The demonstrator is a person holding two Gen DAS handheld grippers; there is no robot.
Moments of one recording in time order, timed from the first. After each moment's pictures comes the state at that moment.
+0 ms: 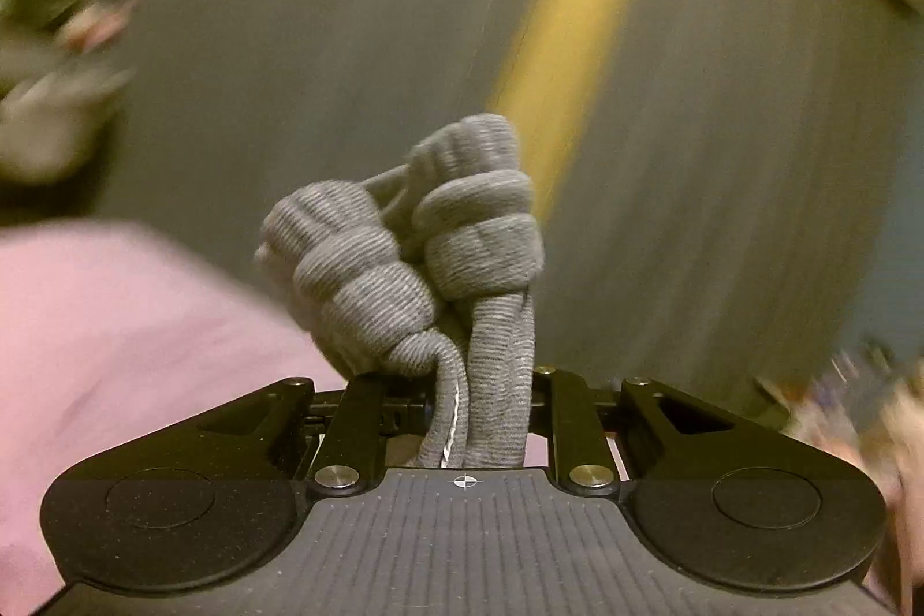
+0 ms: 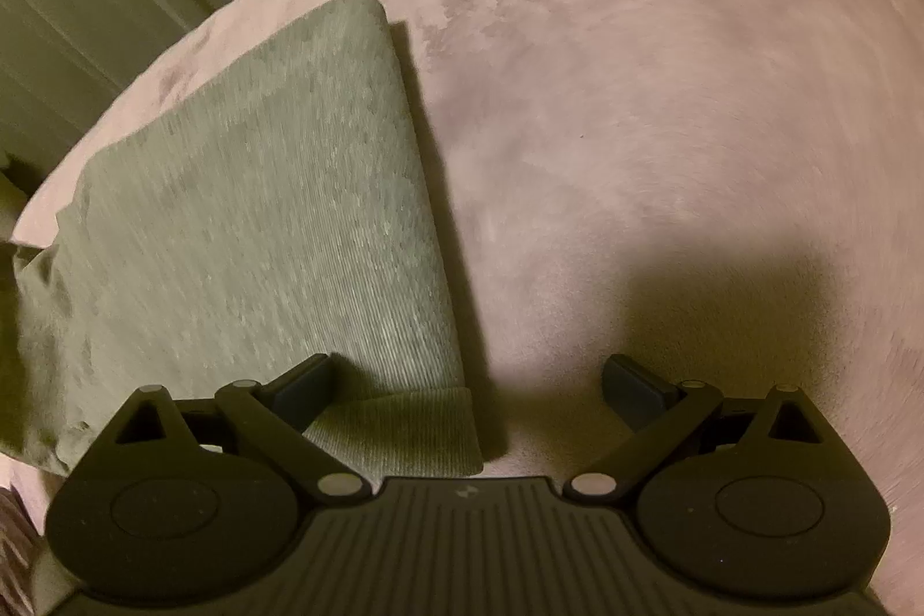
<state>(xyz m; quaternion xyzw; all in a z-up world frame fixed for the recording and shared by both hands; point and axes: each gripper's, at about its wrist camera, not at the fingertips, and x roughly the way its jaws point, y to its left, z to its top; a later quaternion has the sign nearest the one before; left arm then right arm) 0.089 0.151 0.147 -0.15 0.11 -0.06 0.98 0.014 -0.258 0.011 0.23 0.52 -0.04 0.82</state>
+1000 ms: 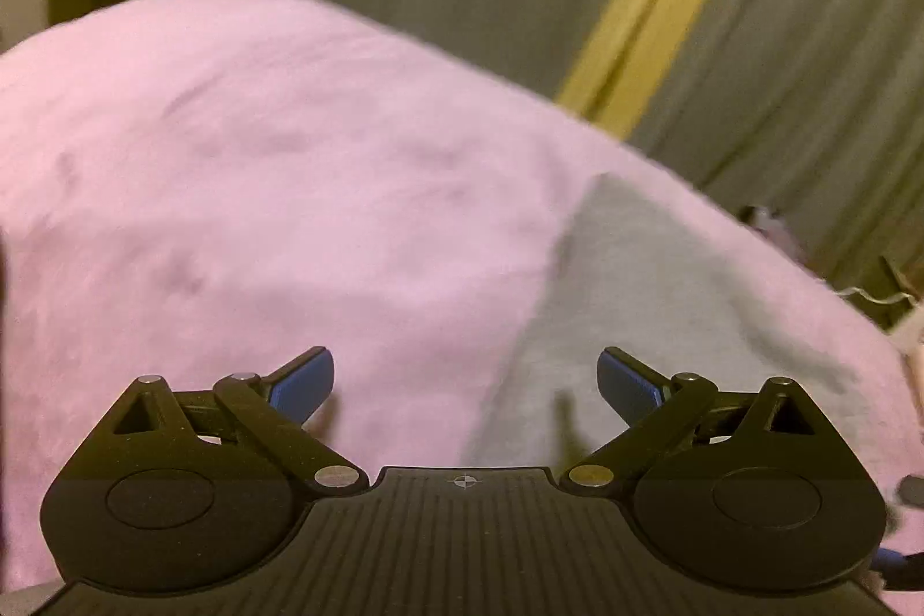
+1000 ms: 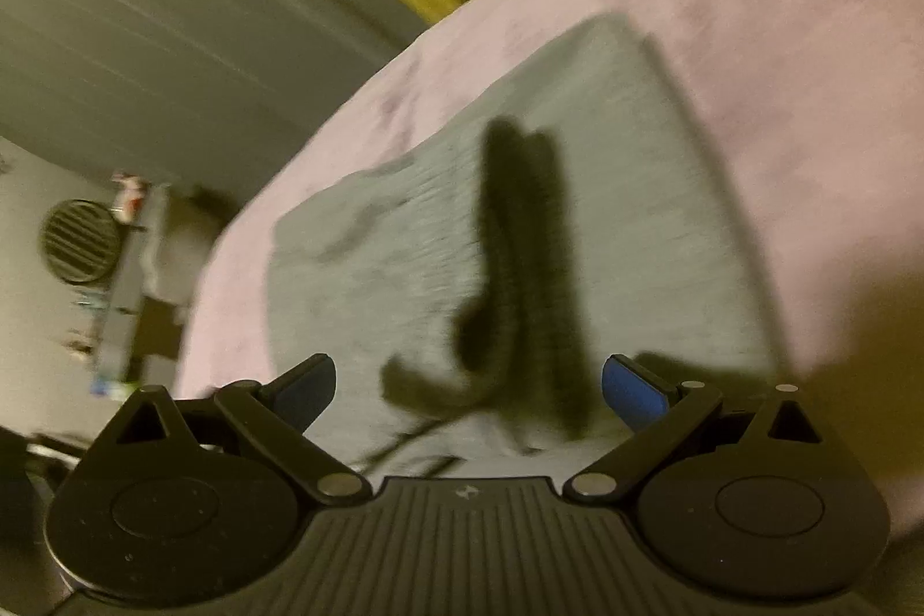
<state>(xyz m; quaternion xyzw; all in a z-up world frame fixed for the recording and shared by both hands) 0.093 0.126 0.025 -0.21 0.36 0.10 0.90 0.040 -0.219 0.032 0.36 0.47 0.14 0.79</state>
